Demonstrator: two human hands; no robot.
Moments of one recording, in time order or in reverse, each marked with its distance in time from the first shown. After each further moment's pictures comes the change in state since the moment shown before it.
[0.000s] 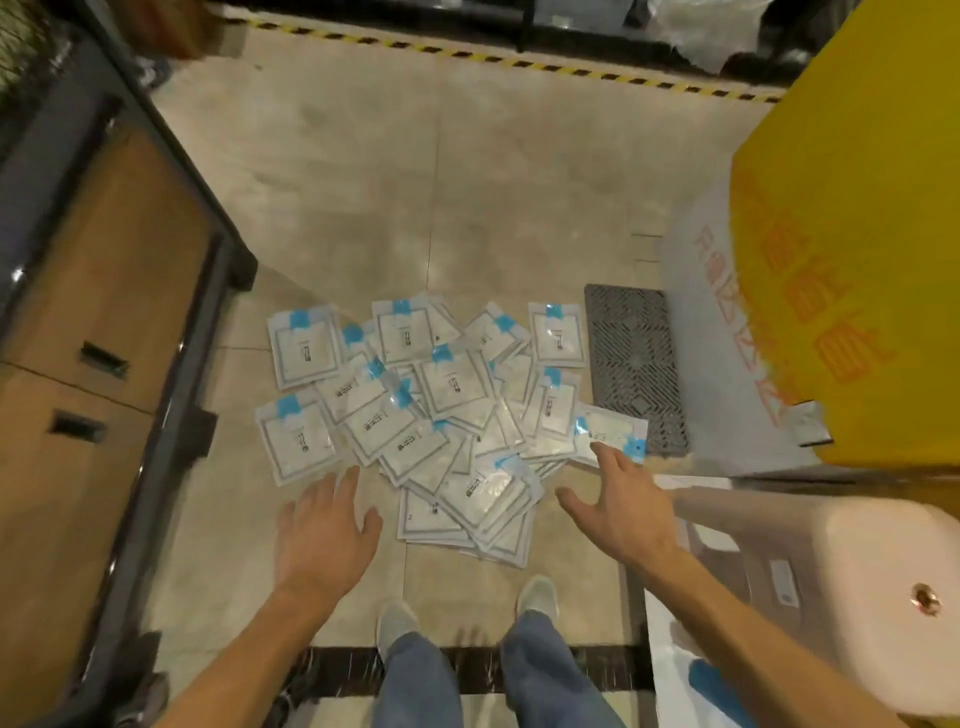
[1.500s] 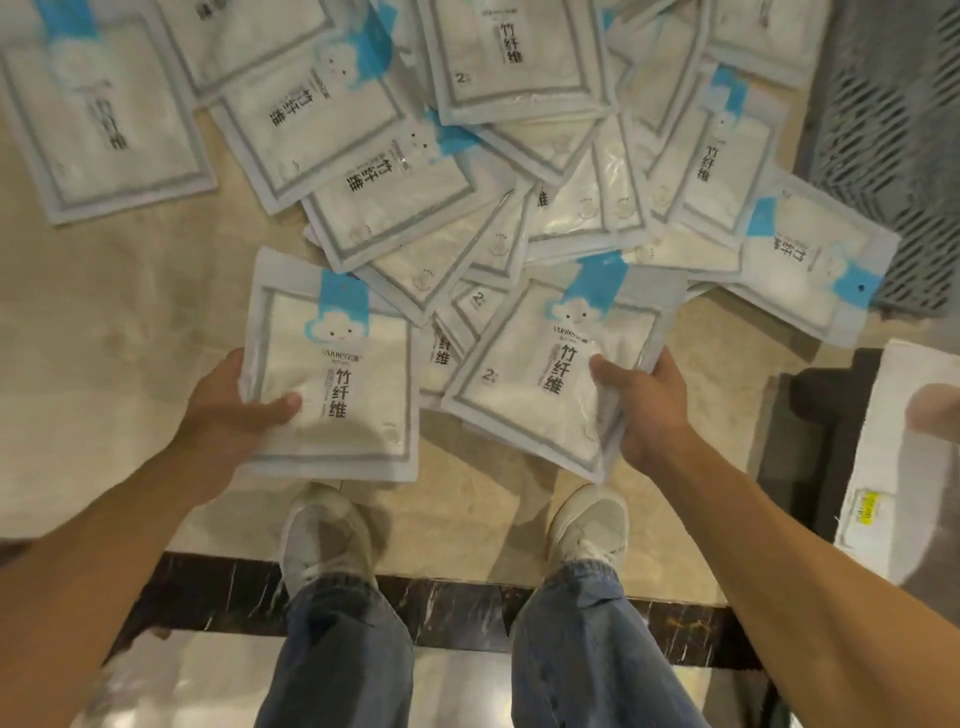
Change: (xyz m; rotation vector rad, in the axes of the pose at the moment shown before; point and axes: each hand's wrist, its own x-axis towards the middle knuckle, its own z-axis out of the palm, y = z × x) left_hand 0.202 -0.105 0.501 -1.148 -0.211 -0.544; right_hand 0.276 0.103 0.519 1.287 -0.090 0.554
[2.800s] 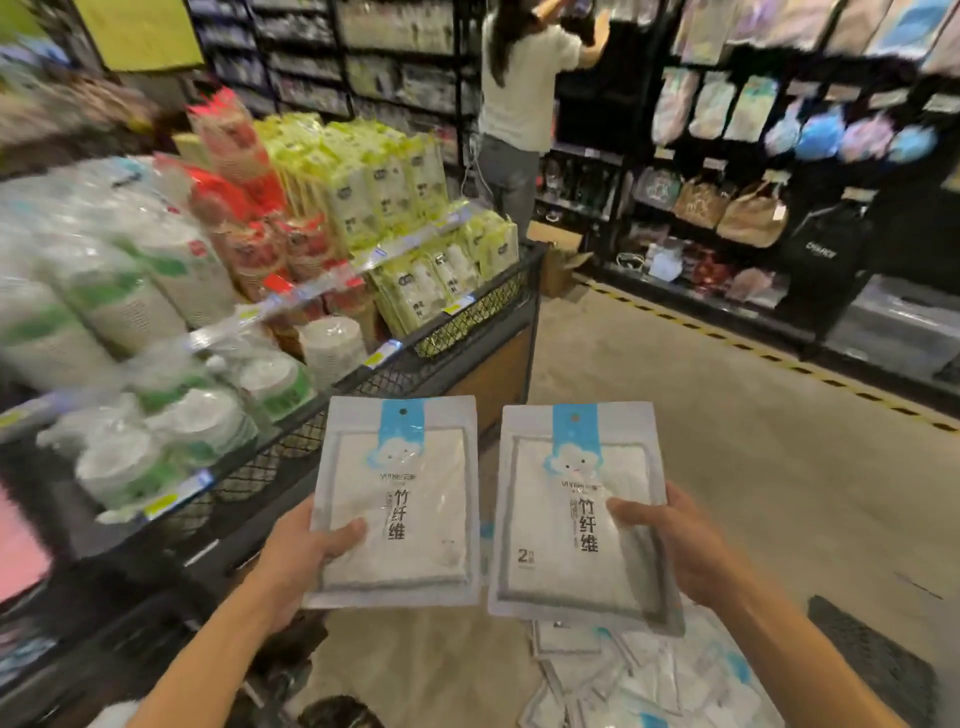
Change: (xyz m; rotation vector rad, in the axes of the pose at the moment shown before) left_hand -0.684 0.318 -0.396 -0.609 0.360 0.401; right_hand -0.692 -0.502 0.005 -0.322 -0.865 -0.503
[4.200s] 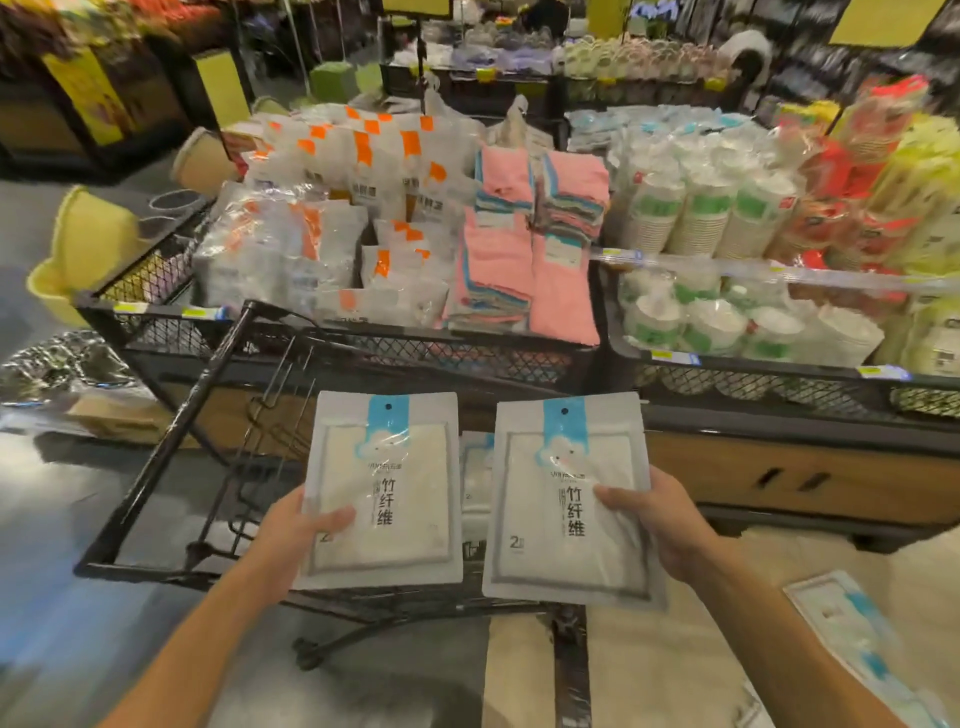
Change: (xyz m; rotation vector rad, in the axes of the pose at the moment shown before) left_hand -0.480 -0.256 -0.299 -0.450 0.863 -0.081; right_hand -0.251 0.154 0.376 -0.498 -0.907 0.057
